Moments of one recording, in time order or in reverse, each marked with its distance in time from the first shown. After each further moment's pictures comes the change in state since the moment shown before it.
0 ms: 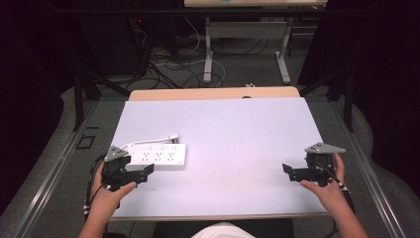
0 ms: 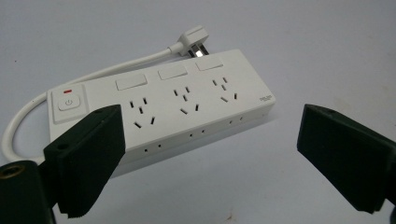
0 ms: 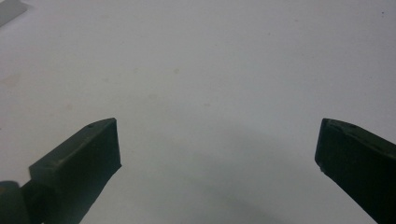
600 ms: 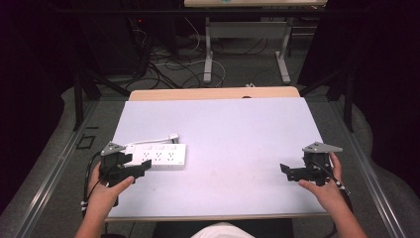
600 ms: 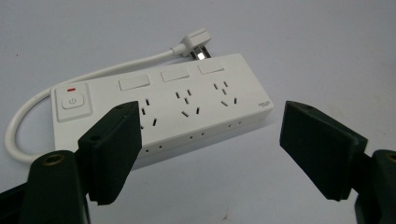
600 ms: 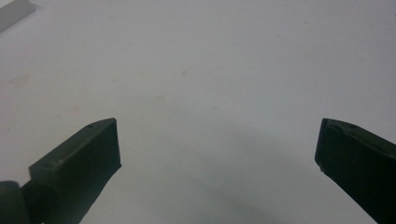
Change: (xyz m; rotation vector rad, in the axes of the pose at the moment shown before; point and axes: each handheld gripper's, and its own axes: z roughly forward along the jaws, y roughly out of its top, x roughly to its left) left arm 0.004 0.012 -0.002 0.021 -0.013 -0.045; right arm 0.004 0.002 0.004 0.002 0.019 -0.005
